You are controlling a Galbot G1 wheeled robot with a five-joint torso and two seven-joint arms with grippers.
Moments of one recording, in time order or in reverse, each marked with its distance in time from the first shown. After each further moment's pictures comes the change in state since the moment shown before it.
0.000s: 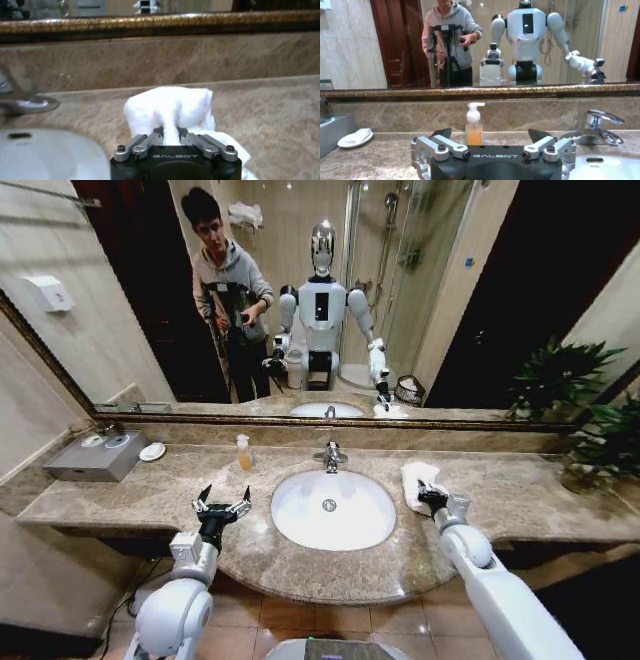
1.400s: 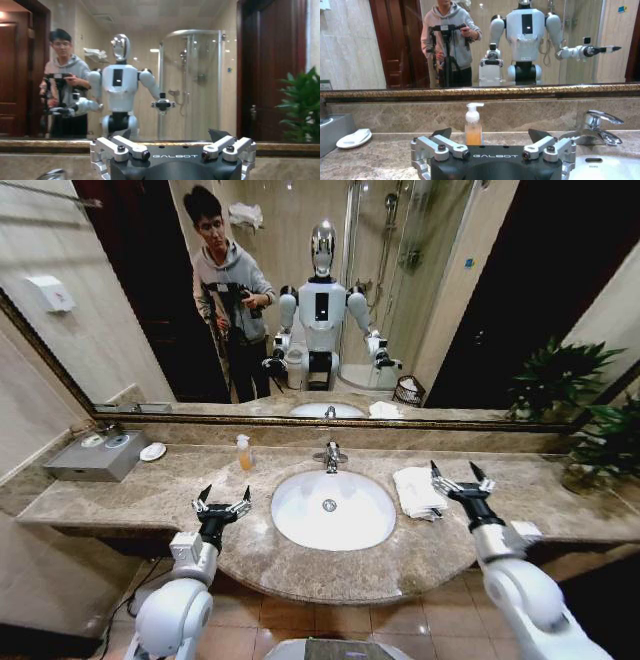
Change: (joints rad) left arm 0.000 0.000 0.000 0.000 0.000 0.000 0.000; right arm -0.407 0.084 0.364 0.437 -0.147 0.358 -0.211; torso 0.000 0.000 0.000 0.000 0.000
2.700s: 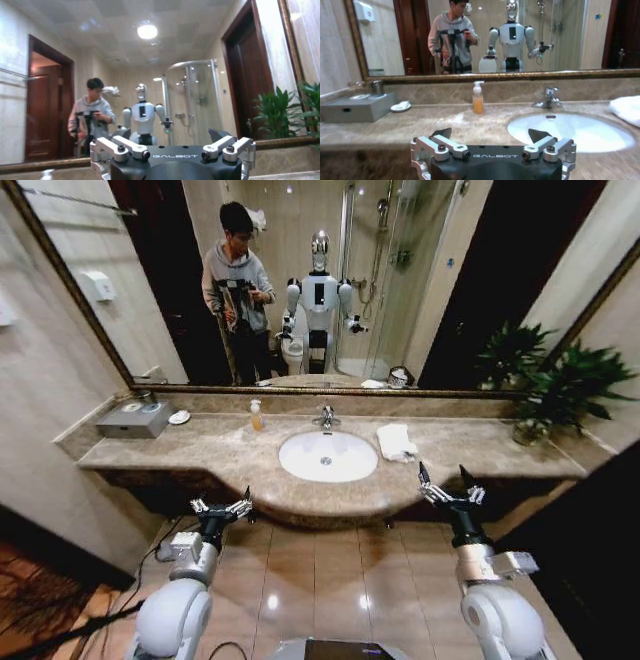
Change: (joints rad) left arm 0.000 0.000 0.000 0.000 0.000 0.000 0.000; right arm 0.048 0.214 -0.105 0.071 -0.115 0.056 -0.049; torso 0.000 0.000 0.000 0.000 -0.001
